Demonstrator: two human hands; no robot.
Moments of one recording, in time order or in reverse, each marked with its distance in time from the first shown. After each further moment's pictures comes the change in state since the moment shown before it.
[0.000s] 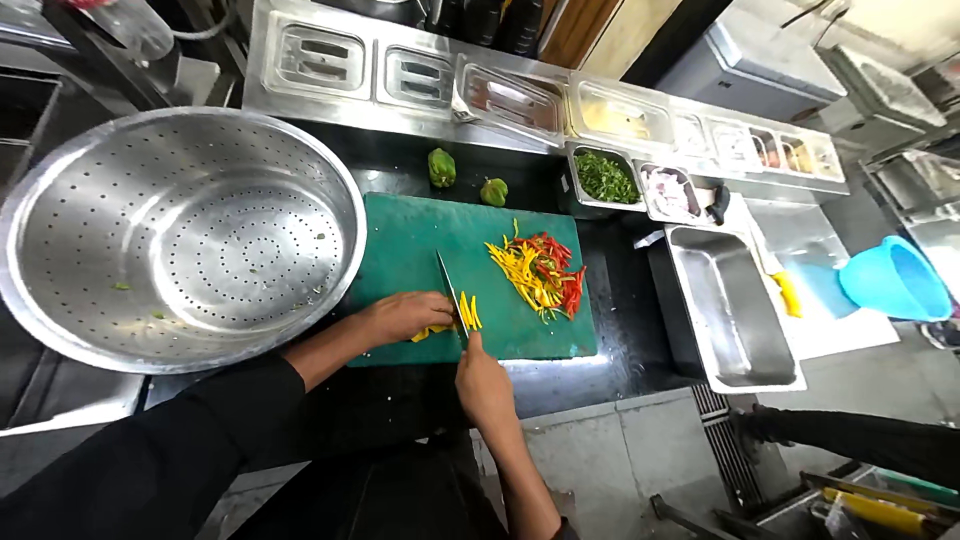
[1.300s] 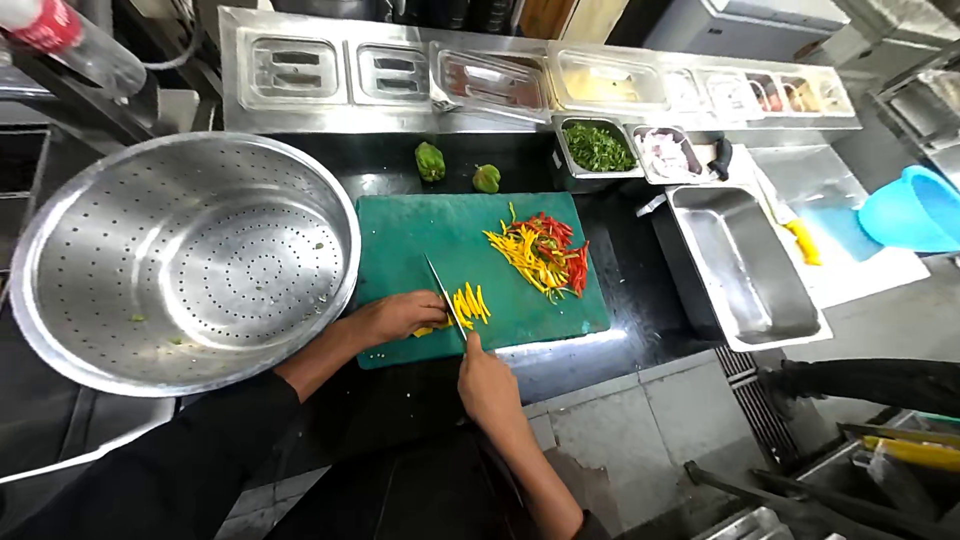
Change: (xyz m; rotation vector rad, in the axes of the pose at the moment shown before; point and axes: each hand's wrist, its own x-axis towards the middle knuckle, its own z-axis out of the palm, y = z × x) left_hand -0.020 -0.010 -0.010 -0.084 0.058 0.078; right_hand -0.010 -0.017 0.008 0.023 -0.011 -0.018
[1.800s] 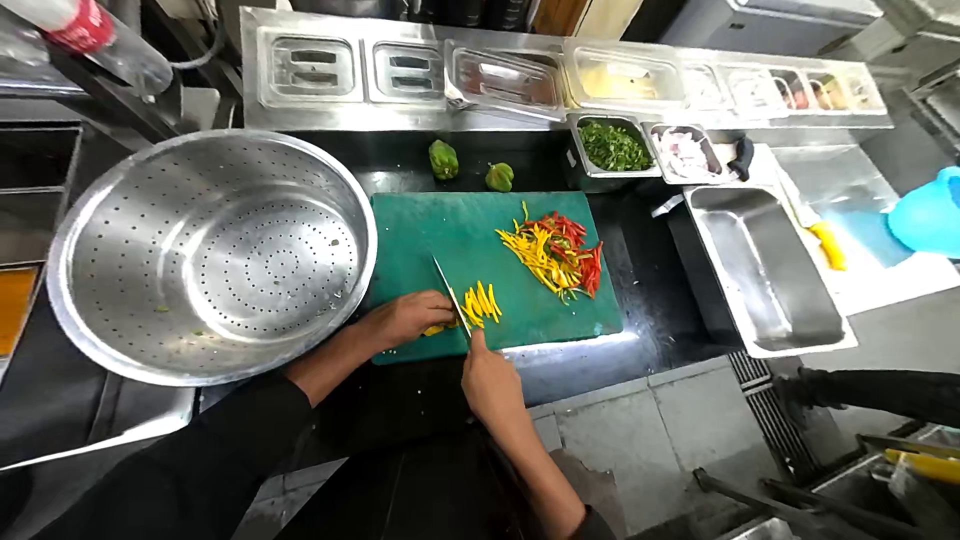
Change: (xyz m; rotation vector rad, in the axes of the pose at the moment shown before) left_hand -0.014 0.005 0.010 0.089 0.077 -0.044; right_hand 0.001 -0.009 0.003 -0.024 -0.004 -0.005
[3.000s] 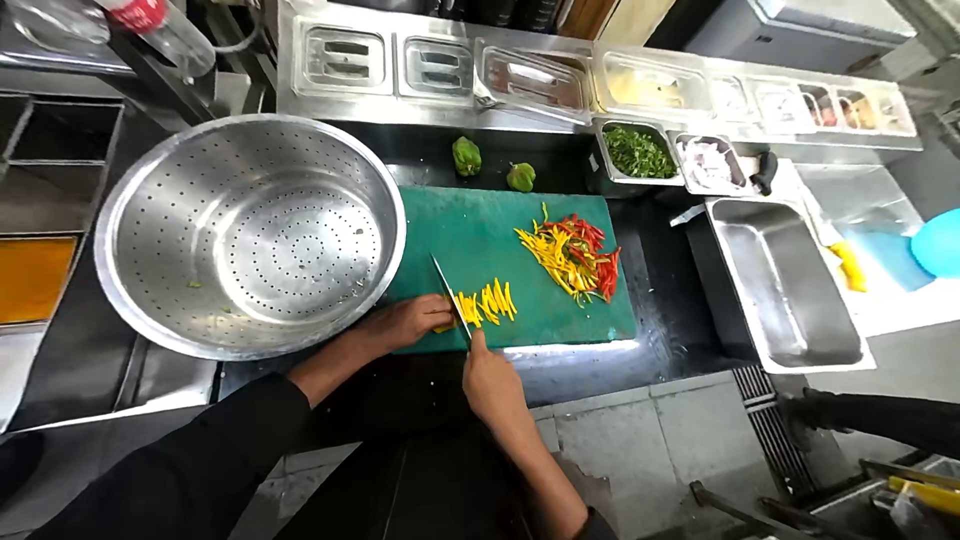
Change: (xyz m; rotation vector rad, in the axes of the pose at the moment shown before) left_hand -0.033 0.010 -0.003 0.061 0.076 -0.003; right_hand -0.006 -0.015 0.009 -0.046 -0.046 -0.060
